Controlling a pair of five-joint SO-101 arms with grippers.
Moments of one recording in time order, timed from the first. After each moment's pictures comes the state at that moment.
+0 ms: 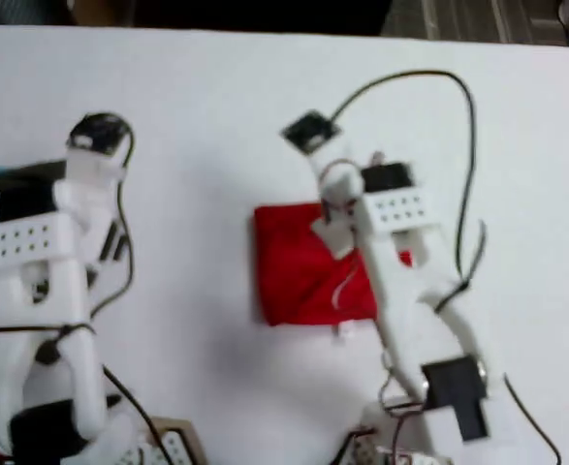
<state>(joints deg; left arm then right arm) -21.4 -21.1 25.8 81.1 -25.4 -16.3 -3.4 17.1 74.5 28.5</state>
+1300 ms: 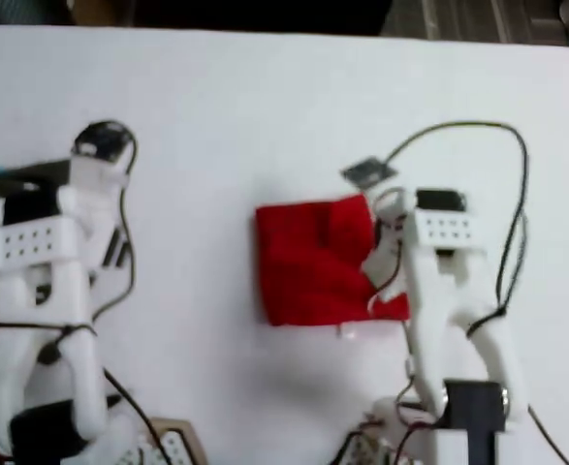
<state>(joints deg) -21.4 -21.2 29.1 79.3 -25.4 -2.4 -12.4 28.5 82.3 33.0</state>
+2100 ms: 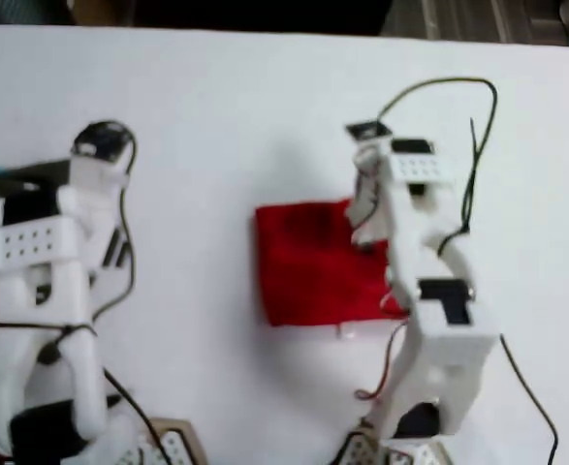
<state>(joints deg) -21.4 -21.2 29.1 79.3 -25.4 -4.7 24.7 -2.1 82.2 17.0</state>
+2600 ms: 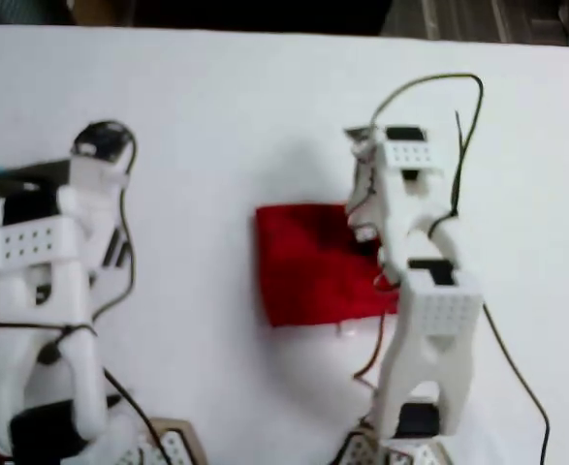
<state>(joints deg) -21.4 -21.2 29.2 79.3 -25.4 -4.2 38.4 -18.6 92.0 16.3</state>
